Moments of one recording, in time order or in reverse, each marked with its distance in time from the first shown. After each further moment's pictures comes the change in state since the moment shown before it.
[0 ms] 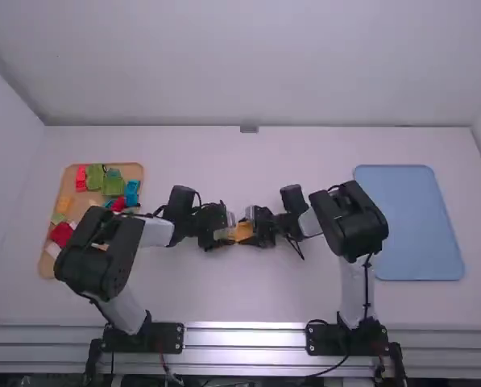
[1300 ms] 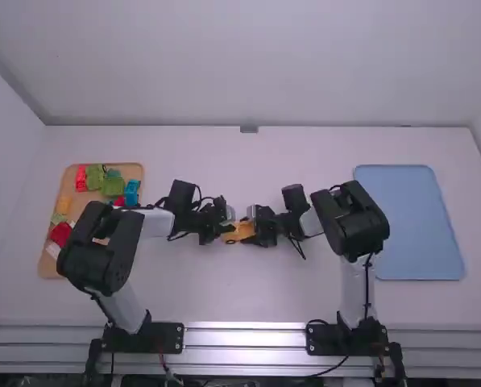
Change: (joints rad) left arm 0.015 0.035 0.101 -0.197 0.116 -0.004; right arm -0.010 0.000 0.000 0.010 0.003 -0.002
